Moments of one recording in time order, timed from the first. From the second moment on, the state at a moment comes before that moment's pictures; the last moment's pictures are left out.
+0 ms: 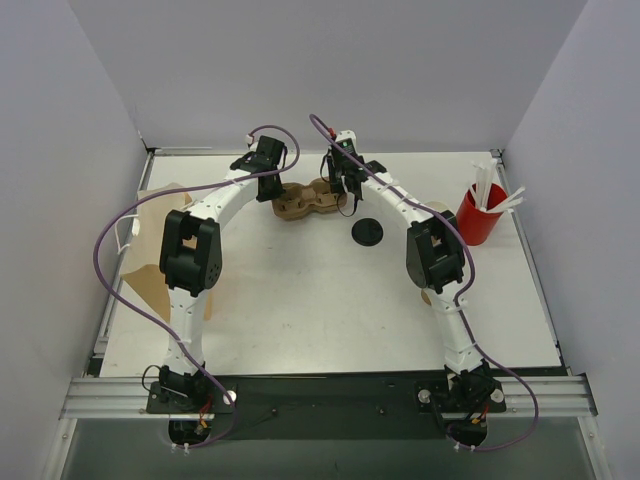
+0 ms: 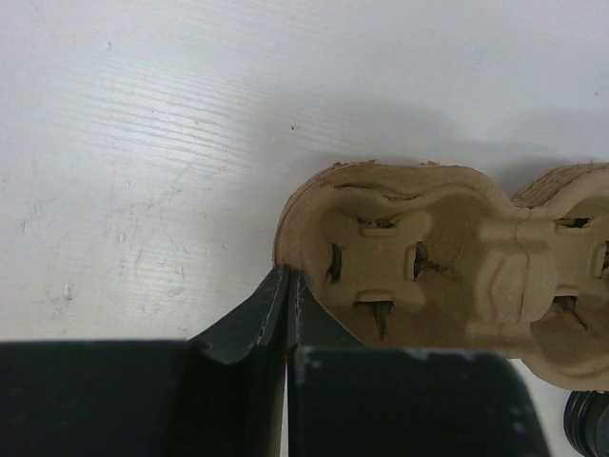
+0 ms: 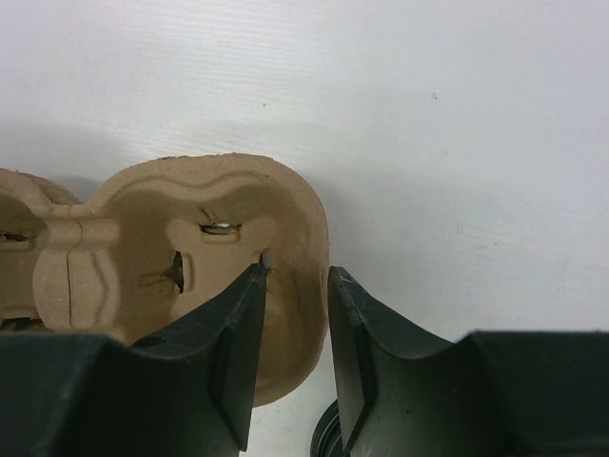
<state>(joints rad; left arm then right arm) -0.36 2.21 1.90 -0.61 -0.27 -0.54 0.50 2.36 2.06 -0.44 0.27 0.18</state>
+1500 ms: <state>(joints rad) -0.36 2.21 1.90 -0.58 -0.25 -0.50 0.48 2.36 2.06 -0.47 0.26 0.23</state>
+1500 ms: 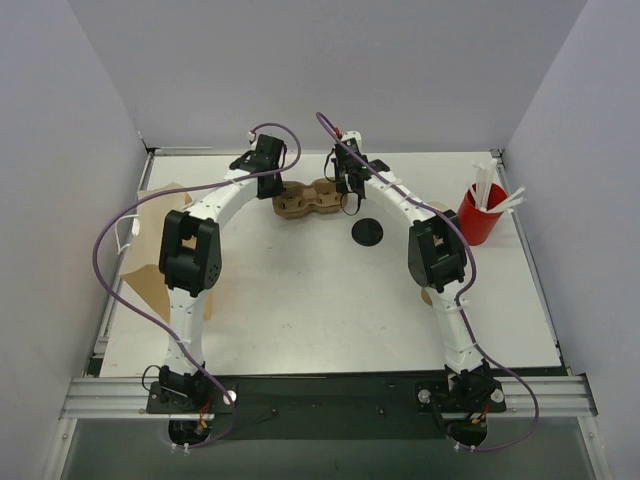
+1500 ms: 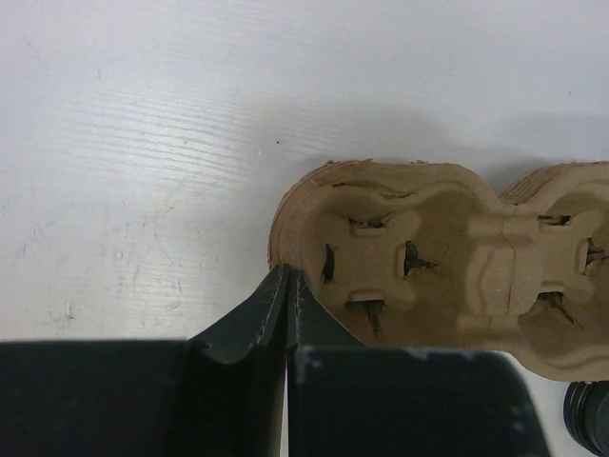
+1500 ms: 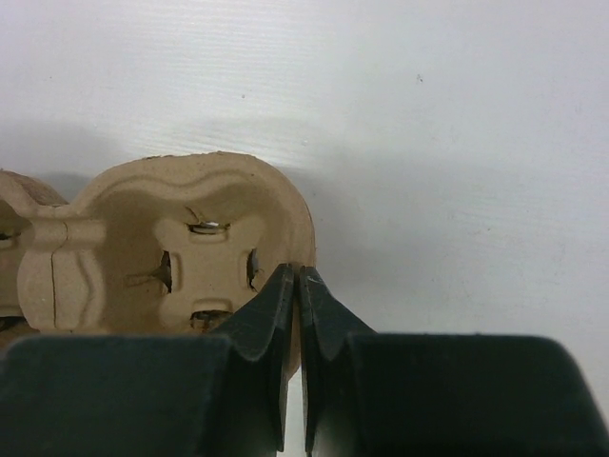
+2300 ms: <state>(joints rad) -0.36 2.16 1.90 -0.57 -0.20 -0.47 0.49 2.21 2.01 -0.48 0.27 0.24</state>
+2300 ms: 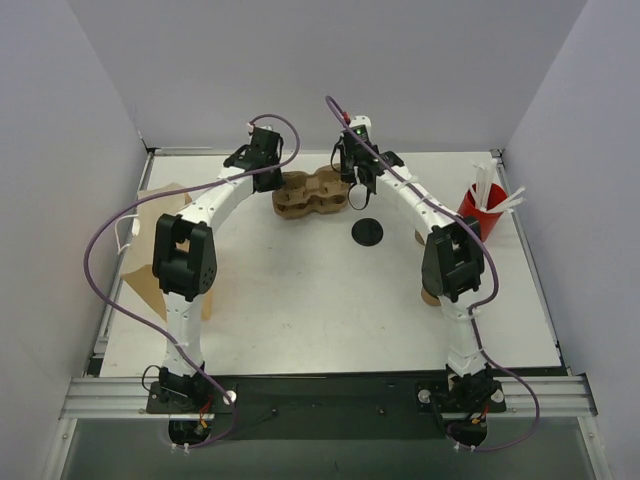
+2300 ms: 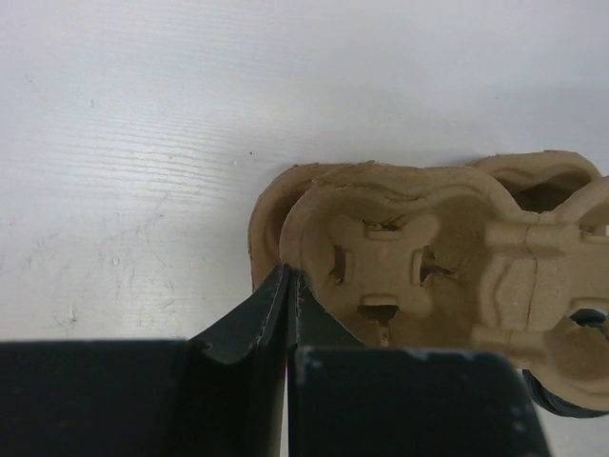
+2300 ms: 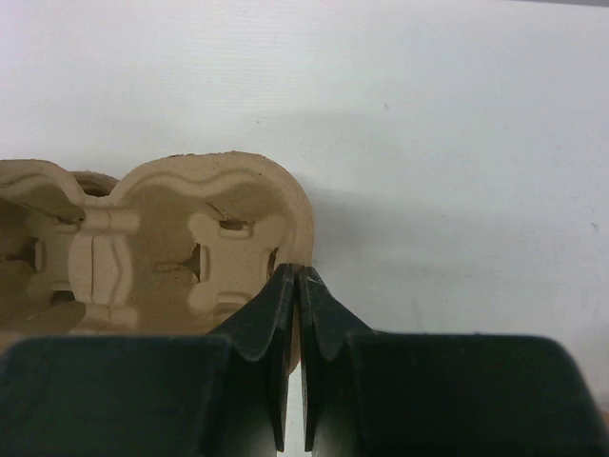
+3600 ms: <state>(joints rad) -0.63 1.28 1.15 -0.55 -0.25 -0.66 0.80 1.51 1.22 -0.71 0.36 0.75</state>
